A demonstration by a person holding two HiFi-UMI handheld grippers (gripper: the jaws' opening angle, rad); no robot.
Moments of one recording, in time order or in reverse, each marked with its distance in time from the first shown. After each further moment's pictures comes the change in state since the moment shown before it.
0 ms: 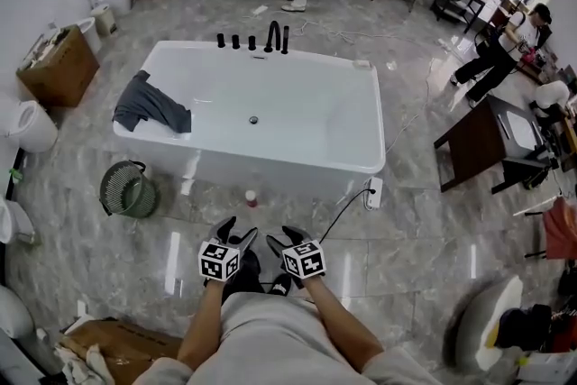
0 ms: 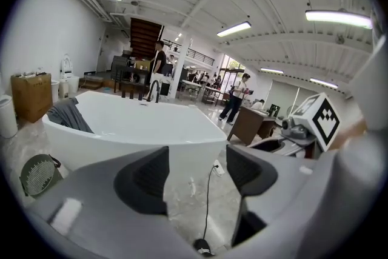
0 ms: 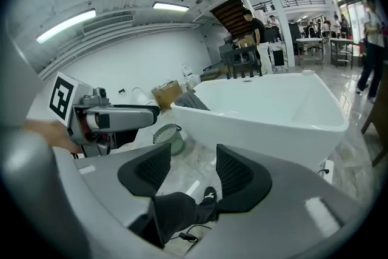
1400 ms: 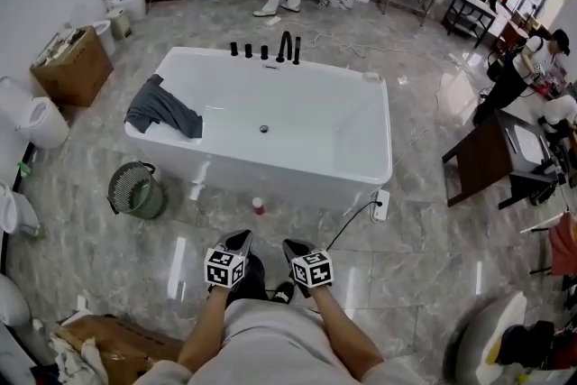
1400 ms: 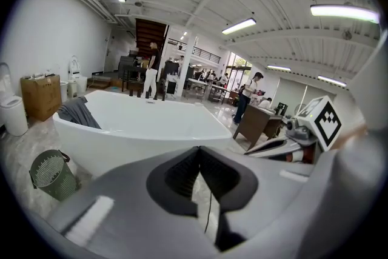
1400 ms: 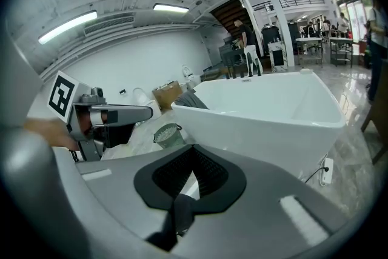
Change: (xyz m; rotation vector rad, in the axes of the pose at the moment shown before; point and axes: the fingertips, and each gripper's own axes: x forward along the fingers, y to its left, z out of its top) left arm -0.012 -0.005 -0.015 -0.017 0.023 0.070; right arm -0.014 -0.007 -0.019 0.003 -0.006 0.004
